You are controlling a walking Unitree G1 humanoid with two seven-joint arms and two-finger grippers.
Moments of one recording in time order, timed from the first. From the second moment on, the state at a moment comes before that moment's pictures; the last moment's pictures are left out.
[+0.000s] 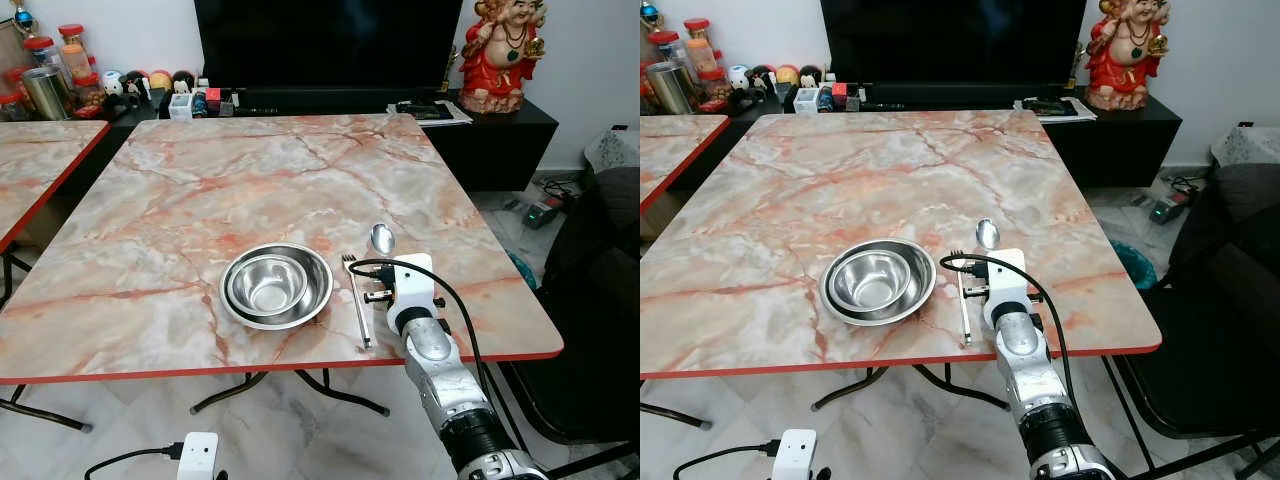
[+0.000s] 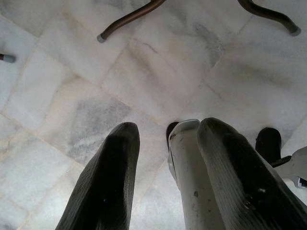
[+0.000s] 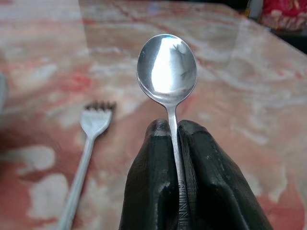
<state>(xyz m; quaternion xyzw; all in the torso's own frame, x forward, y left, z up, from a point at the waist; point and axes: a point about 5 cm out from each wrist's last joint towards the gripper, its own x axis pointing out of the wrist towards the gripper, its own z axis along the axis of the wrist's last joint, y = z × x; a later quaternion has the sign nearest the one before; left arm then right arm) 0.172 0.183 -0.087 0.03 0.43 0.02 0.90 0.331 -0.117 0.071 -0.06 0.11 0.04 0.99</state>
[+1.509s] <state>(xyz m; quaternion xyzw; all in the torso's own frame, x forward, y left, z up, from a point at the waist) 0.170 0.183 -0.088 0.03 0.44 0.02 0.90 0.333 -0.118 0.064 -0.08 0.14 0.05 0.99</state>
